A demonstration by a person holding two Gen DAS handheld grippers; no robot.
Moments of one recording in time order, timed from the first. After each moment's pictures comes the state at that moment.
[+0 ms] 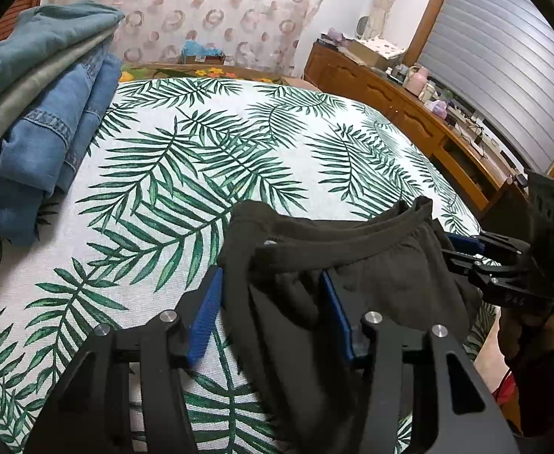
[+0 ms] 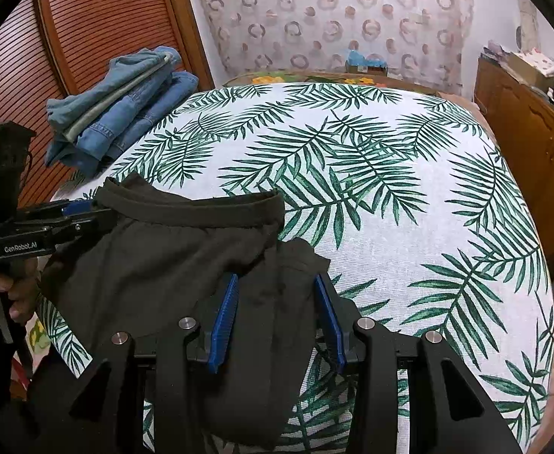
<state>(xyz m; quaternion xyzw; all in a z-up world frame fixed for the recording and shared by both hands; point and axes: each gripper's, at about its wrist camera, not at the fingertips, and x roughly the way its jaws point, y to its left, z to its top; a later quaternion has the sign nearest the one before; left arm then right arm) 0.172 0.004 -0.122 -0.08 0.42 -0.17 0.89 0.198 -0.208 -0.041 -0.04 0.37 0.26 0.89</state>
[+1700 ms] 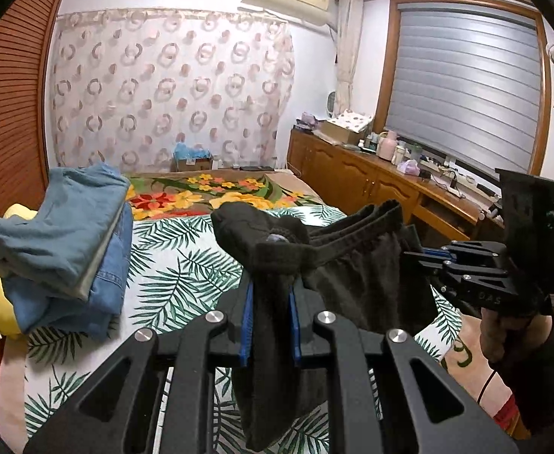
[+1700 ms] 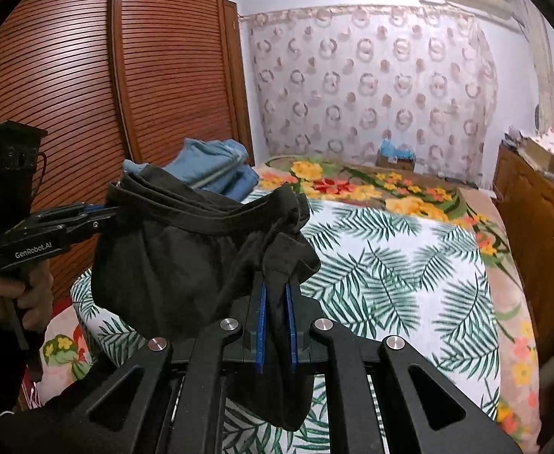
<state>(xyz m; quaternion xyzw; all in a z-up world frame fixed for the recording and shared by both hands) 0.096 0.006 0.000 -0.04 0.24 -0.18 0.95 0.120 -0.213 0.044 -0.06 0.21 0.32 0.92</state>
